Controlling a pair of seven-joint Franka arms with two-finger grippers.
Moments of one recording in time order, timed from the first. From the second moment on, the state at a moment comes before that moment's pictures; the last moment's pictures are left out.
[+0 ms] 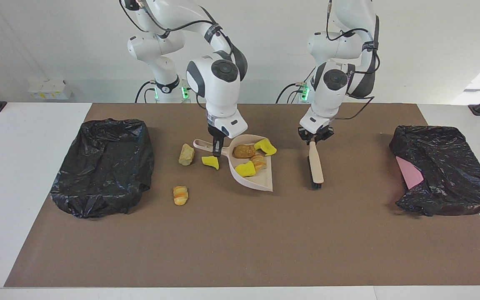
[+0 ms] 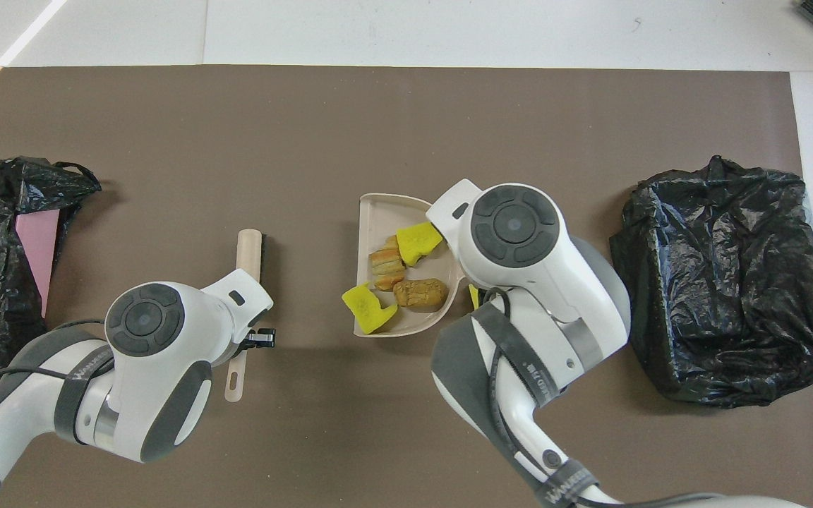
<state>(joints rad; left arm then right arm) -0.23 -0.10 -0.20 -2.39 0.00 2.23 -0.33 0.41 0.20 0.07 -1.79 -0.14 1.95 -0.96</state>
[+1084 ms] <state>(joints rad) -0.66 -0.19 -0.21 -2.55 -0.07 2.31 -0.85 -0.29 0.01 0.06 -1.89 -0.08 1.88 -1.73</state>
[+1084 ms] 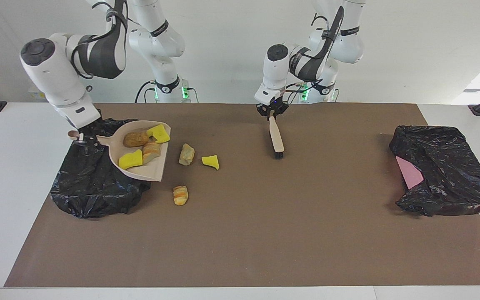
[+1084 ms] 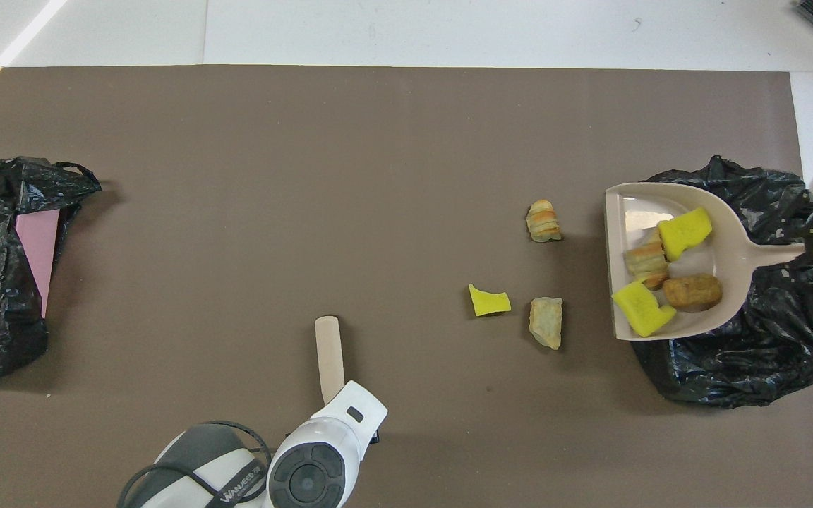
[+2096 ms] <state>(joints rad) -0.20 -0.03 -0.17 -2.24 -0.06 2.31 -0.34 -0.35 -0.05 0.07 -2.02 -0.40 2.02 -1.82</state>
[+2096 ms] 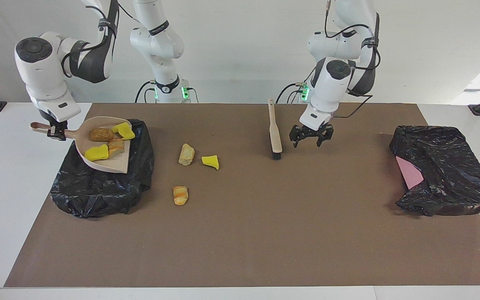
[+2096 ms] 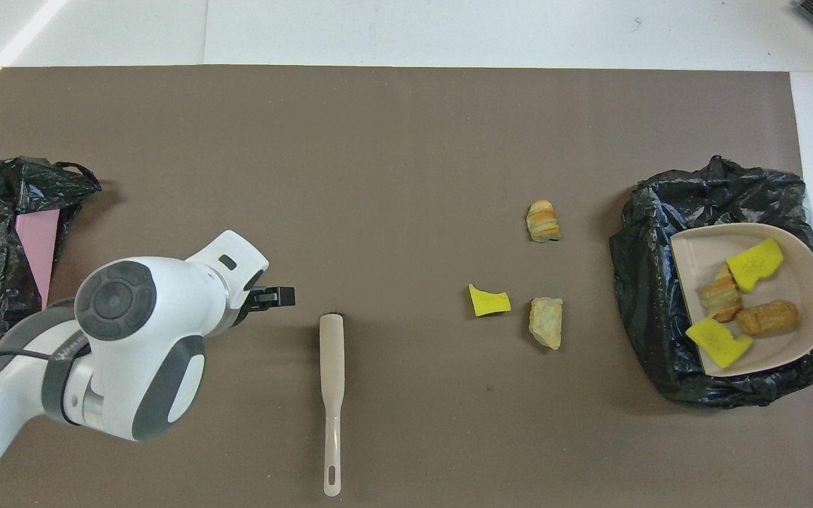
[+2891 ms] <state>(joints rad) 0.04 0.08 -0.16 -1.84 -0.03 1.94 -0.01 -0.14 -0.15 0.08 -2.09 -0.68 1.93 -1.50</state>
